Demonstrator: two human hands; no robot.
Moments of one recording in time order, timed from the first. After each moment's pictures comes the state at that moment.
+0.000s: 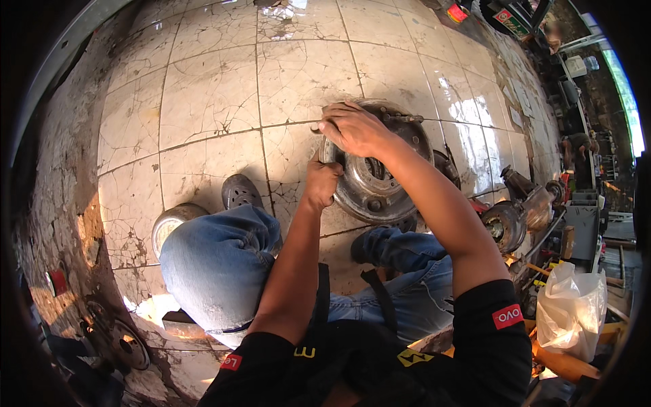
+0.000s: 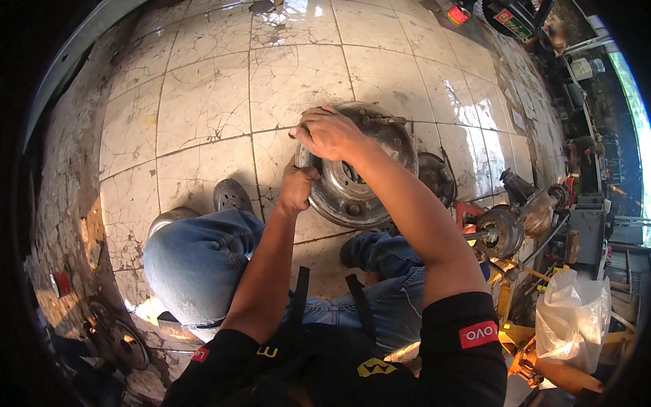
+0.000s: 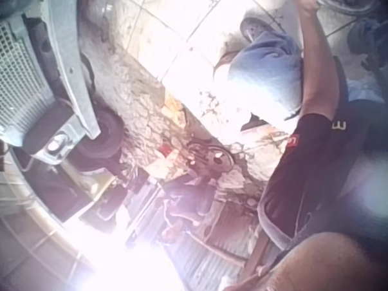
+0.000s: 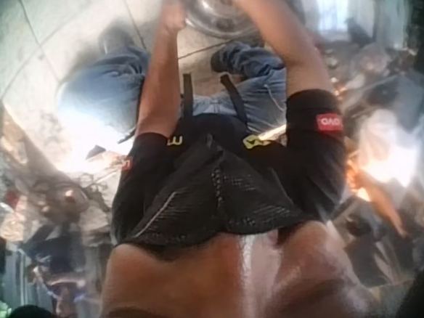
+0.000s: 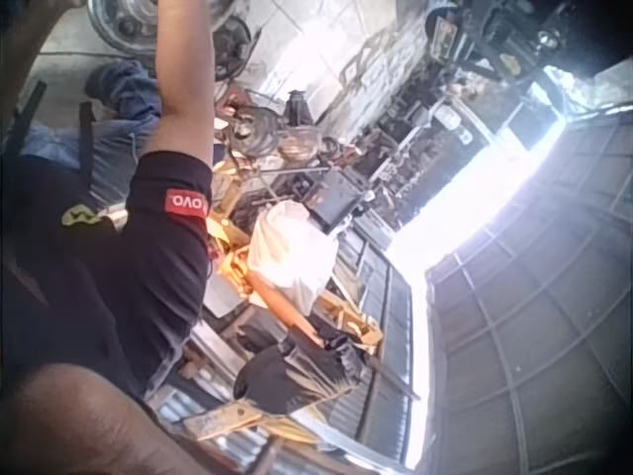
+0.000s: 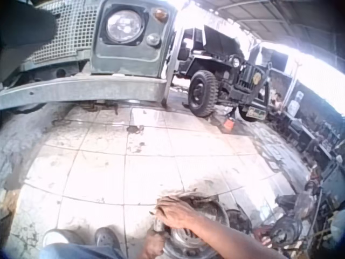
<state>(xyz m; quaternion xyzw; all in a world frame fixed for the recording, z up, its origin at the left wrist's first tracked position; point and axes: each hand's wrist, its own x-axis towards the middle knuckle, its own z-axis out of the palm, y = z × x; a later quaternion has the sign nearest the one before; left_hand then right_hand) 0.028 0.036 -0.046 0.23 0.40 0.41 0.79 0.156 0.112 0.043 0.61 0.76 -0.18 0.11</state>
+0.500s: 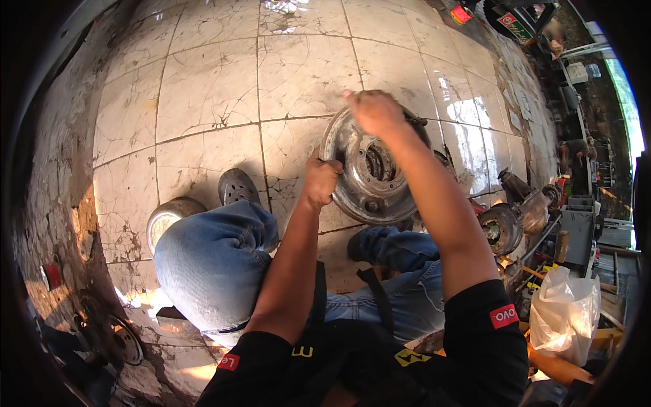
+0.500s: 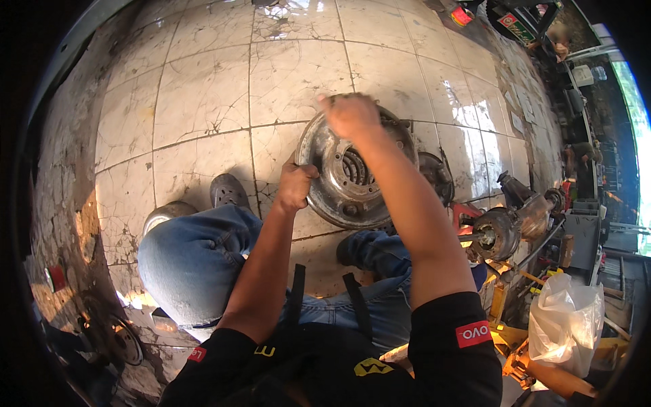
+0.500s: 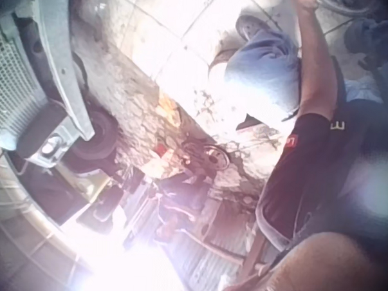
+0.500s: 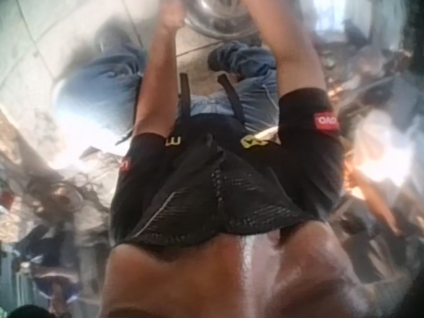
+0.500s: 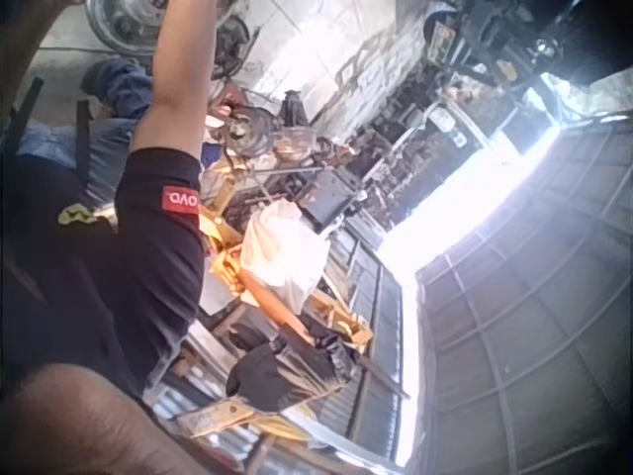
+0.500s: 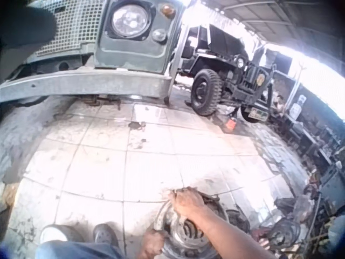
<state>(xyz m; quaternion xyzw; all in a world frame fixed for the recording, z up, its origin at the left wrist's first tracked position) 0.033 0.035 -0.117 0.38 0.37 0.44 0.72 0.169 0.128 0.050 0.70 0.67 -0.19 0.12</state>
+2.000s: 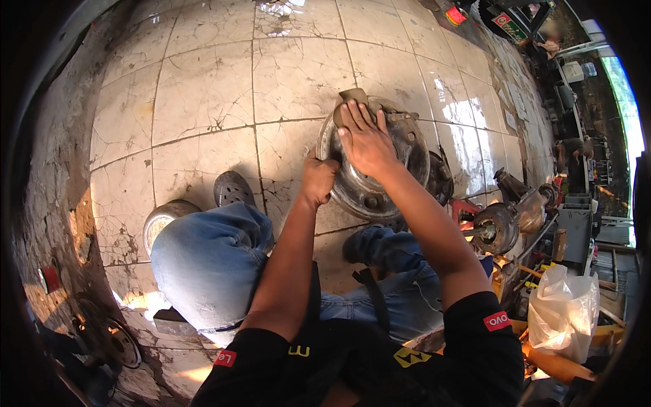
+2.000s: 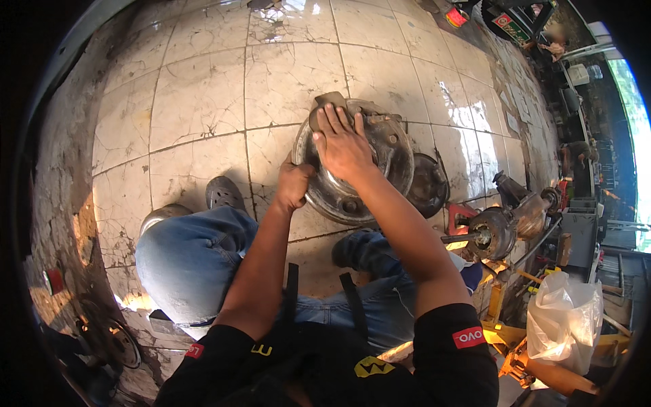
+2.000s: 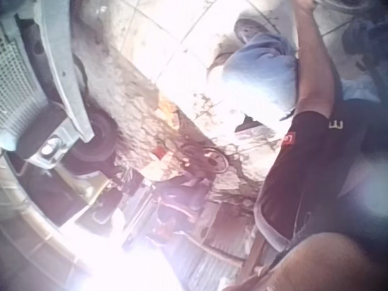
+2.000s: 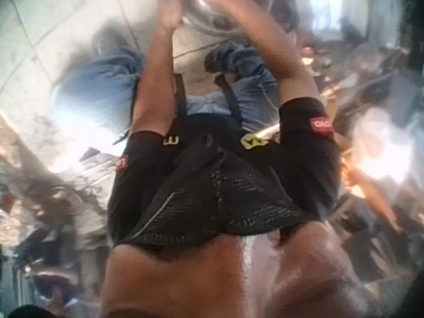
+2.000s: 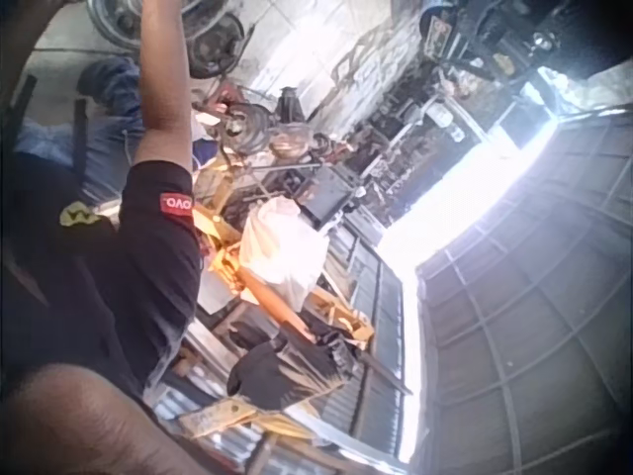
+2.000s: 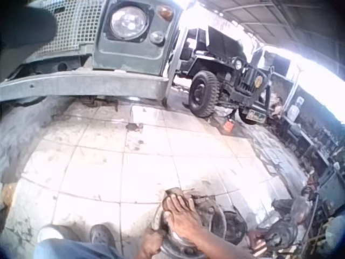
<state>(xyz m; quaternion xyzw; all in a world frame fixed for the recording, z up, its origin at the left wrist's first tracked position) 0.037 0.042 -0.038 0.23 0.38 0.42 0.79 0.178 0.060 0.005 0.67 0.74 -0.01 -0.01</state>
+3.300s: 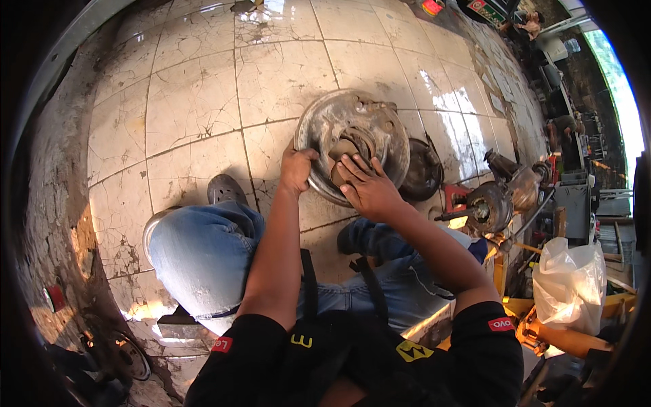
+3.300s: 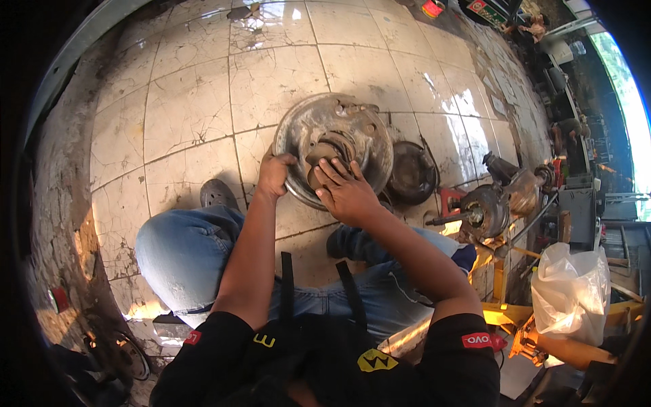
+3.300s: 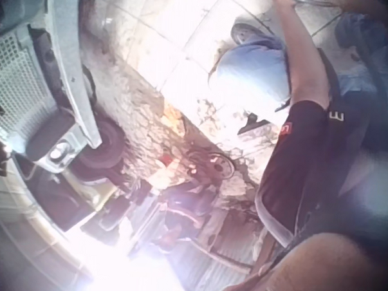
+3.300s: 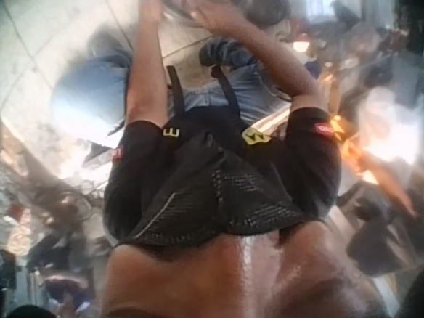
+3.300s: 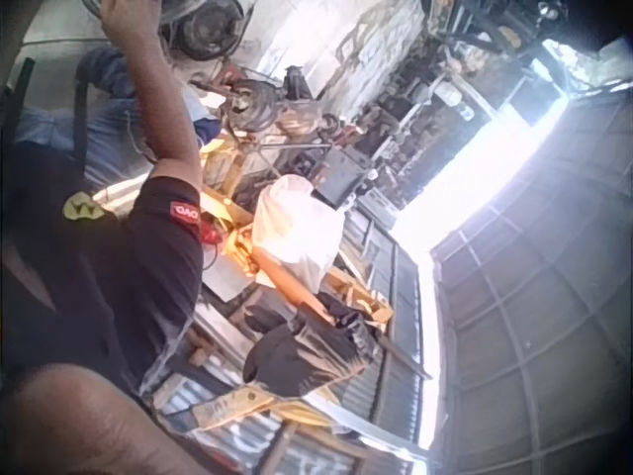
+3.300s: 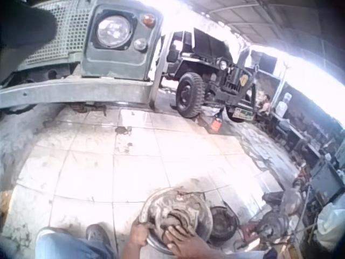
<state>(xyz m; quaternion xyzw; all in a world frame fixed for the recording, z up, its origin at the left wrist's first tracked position) 0.026 0.044 -0.038 0.22 0.39 0.39 0.80 0.185 -0.072 0.029 0.62 0.77 -0.11 0.06</state>
